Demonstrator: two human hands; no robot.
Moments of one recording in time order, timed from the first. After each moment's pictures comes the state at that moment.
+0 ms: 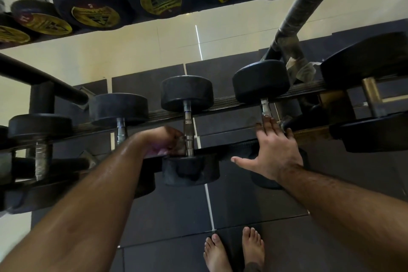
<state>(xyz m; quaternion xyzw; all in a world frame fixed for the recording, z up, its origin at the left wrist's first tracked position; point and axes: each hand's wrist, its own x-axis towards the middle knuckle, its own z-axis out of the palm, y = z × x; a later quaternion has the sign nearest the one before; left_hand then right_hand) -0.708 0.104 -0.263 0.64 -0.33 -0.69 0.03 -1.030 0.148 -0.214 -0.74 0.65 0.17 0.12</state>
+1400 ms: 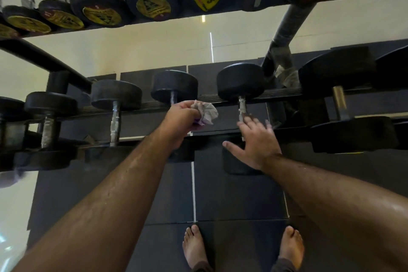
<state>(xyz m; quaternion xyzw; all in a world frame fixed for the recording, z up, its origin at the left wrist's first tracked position) -0.866 0.134 -0.156 0.67 -0.27 -0.60 0.35 -1.092 0.150 -0.196 -0.81 0.56 0.07 0.17</state>
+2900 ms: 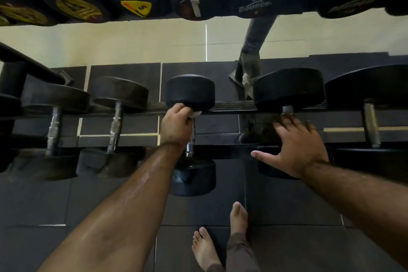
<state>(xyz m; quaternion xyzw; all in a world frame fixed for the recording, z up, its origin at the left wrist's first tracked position) -1.017 0.070 -0.240 0.76 -0.60 -0.14 0.22 -1.329 0.052 -0.175 -0.79 0.58 0.18 0.07</state>
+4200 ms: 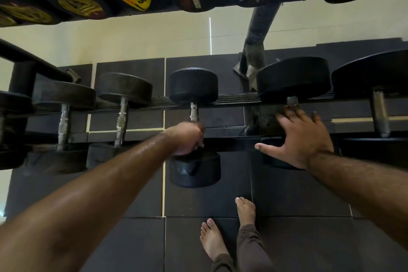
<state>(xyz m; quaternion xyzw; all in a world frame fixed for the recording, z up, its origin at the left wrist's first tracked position) -1.001 0.080 -0.237 0.51 -0.80 -0.28 -0.17 -1.332 0.052 -0.175 -0.79 0.57 0.17 0.09</state>
